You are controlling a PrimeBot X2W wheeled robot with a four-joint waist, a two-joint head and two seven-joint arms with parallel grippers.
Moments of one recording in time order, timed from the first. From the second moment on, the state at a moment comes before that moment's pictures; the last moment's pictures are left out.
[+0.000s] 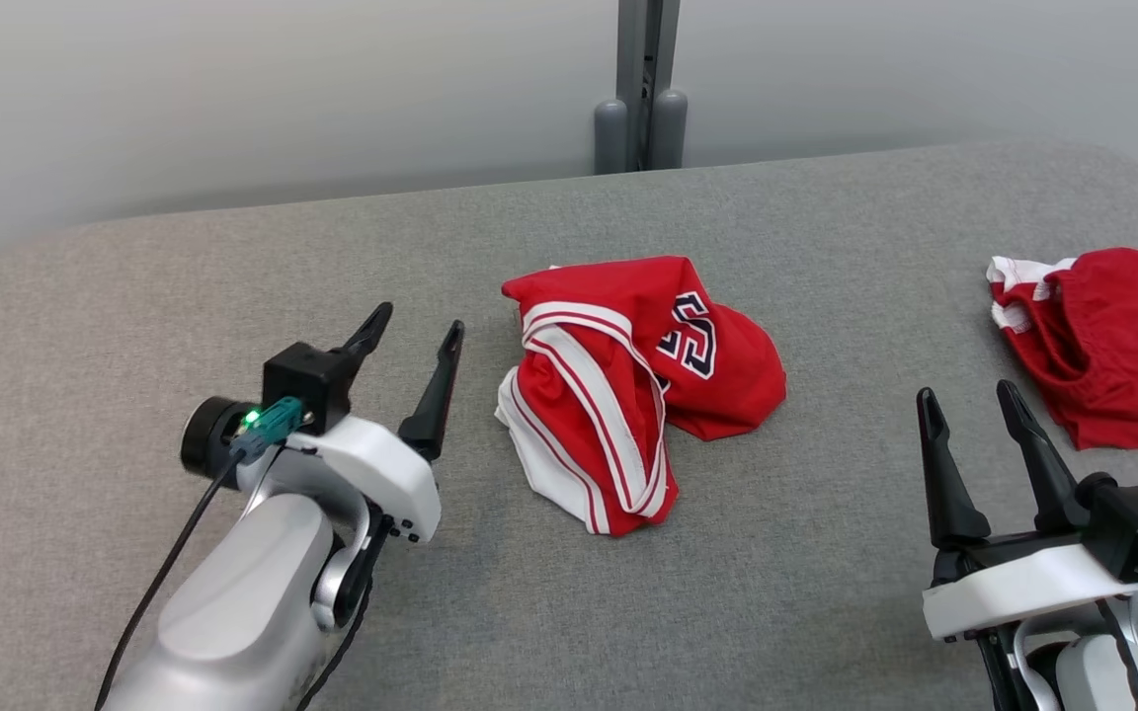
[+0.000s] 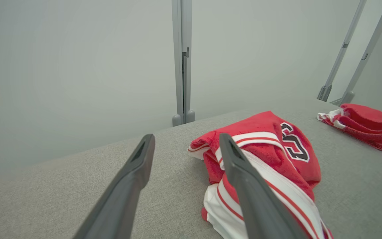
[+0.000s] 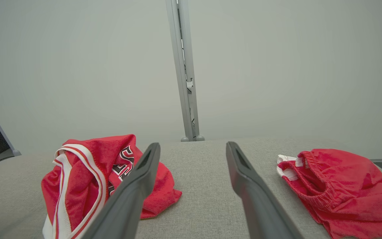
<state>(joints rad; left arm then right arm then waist) -0.62 0.20 -0.70 0.65 -0.61 0.05 -0.26 -0.13 -0.05 0.02 0.16 0.20 0.13 -0.21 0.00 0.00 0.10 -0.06</state>
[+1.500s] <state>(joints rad) -0.03 0.08 -0.23 0.28 -0.33 0.10 -0.26 -0.05 -0.05 0.05 0.26 0.22 0.13 -0.26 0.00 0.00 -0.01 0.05</state>
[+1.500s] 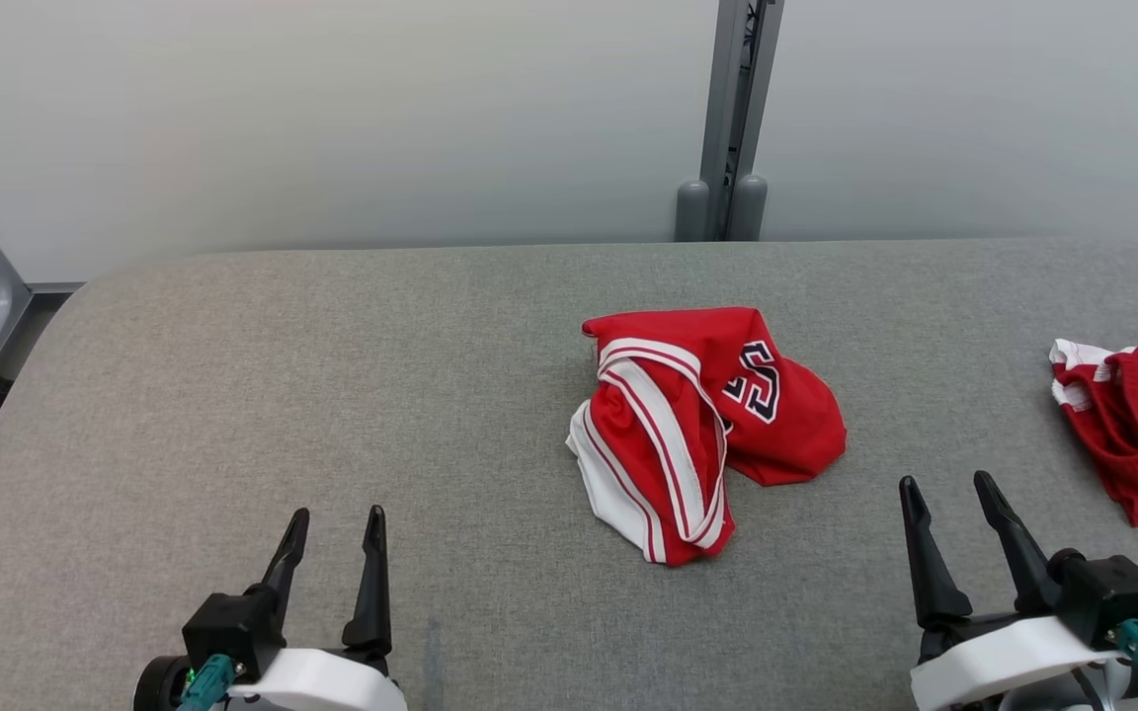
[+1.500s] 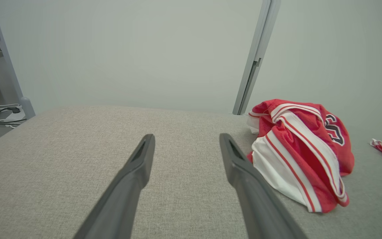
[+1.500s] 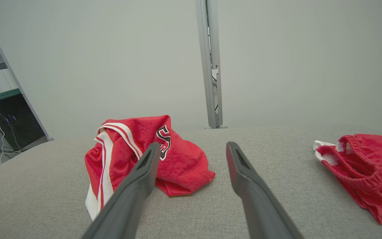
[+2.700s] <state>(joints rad) -0.05 0.06 -0.22 0.29 -0.28 0.05 -0.26 -0.22 -0.05 0.22 0.73 0.30 0.13 -0.26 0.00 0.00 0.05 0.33</state>
